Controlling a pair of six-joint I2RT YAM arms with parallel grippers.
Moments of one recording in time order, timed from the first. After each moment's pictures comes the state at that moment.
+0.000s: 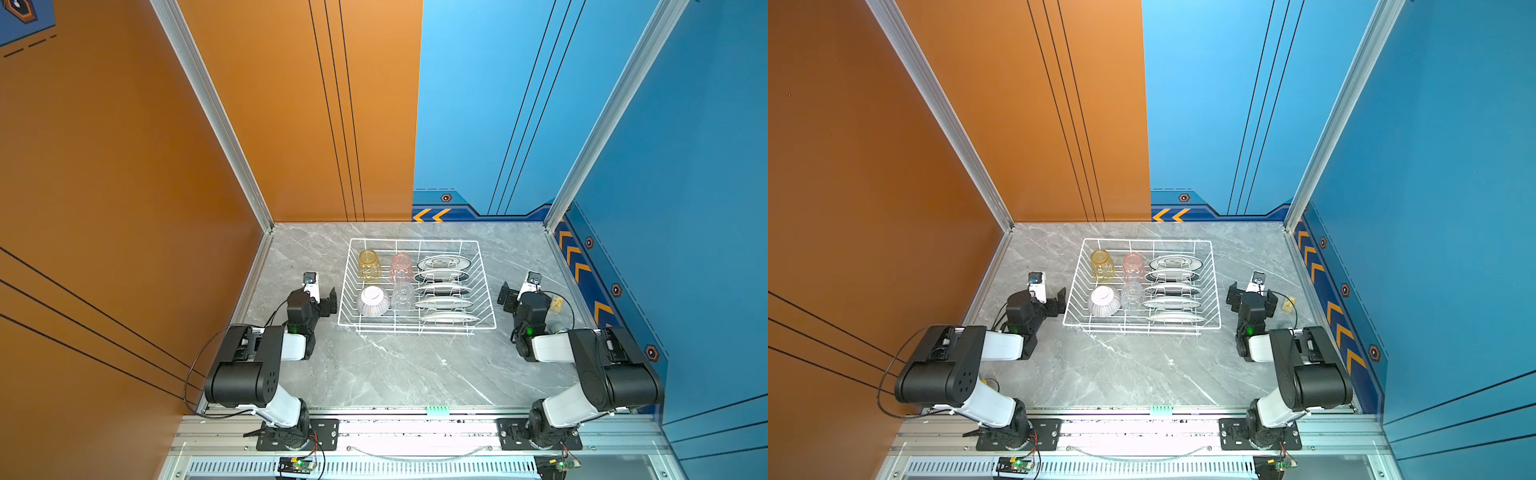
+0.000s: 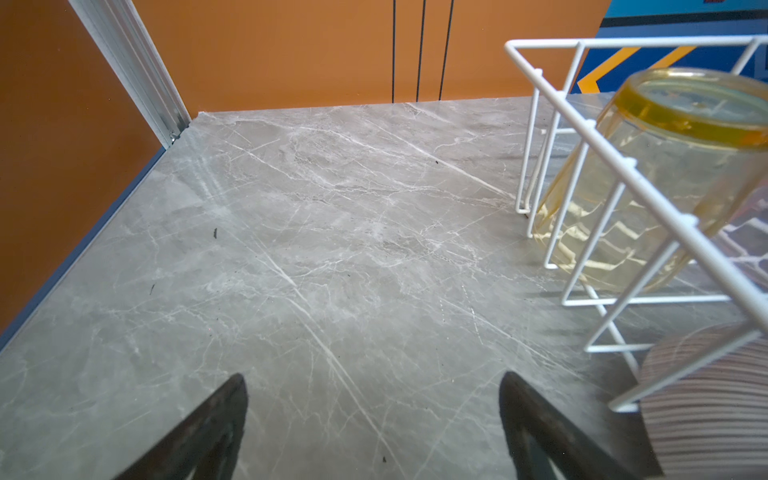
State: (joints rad) left arm 0.01 1.56 0.36 0.85 0.01 0.02; right arm 0.07 1.54 0.35 0.88 0.38 0.10
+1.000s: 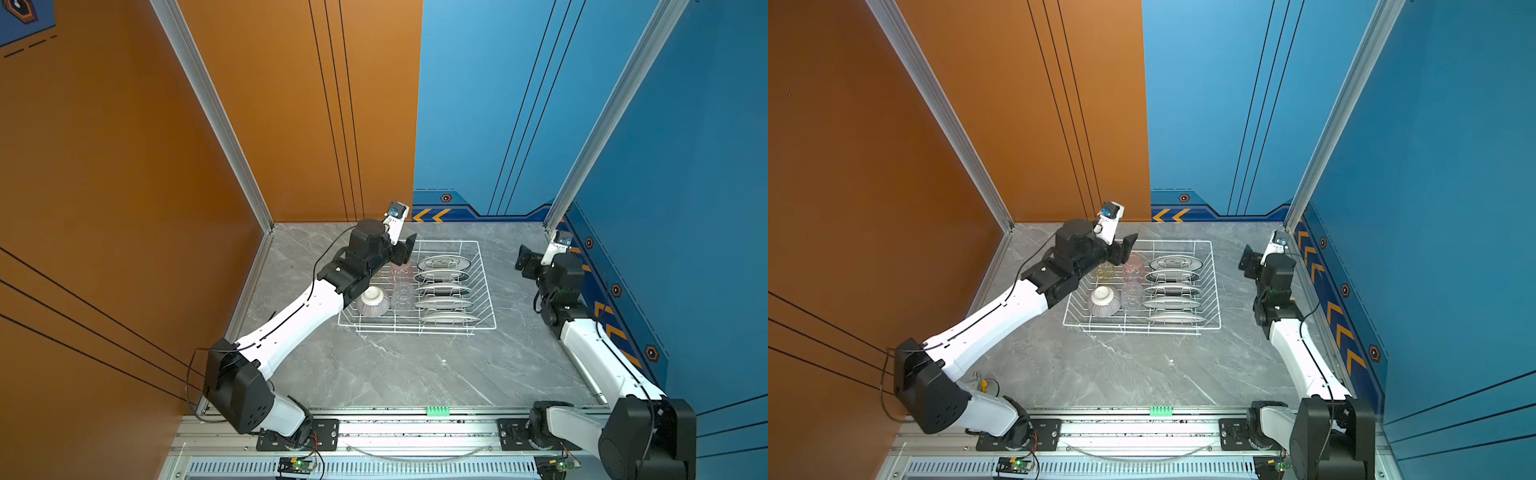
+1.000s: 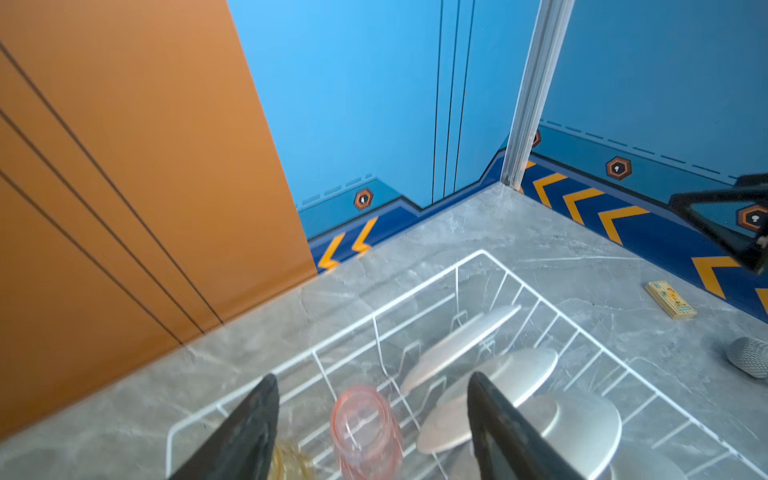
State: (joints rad) left arm -0.62 1.53 1.48 -0.19 -0.11 0.06; right arm -0.02 1.17 0.88 0.06 0.15 0.14
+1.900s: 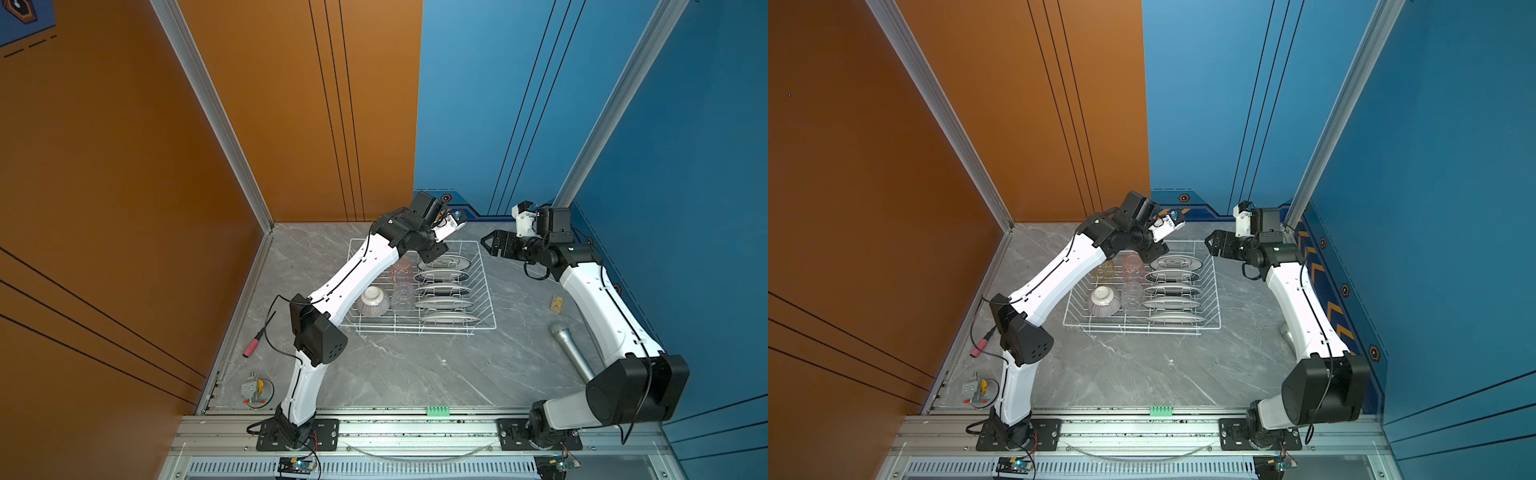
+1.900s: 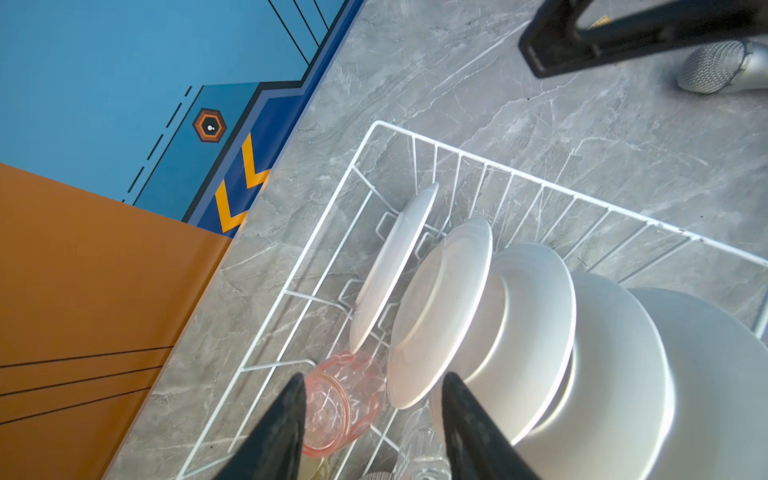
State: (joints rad) left arm -0.72 2.11 2.35 -1.03 0.01 0.44; right arm 0.06 1.46 1.43 -0.65 -0.32 0.23
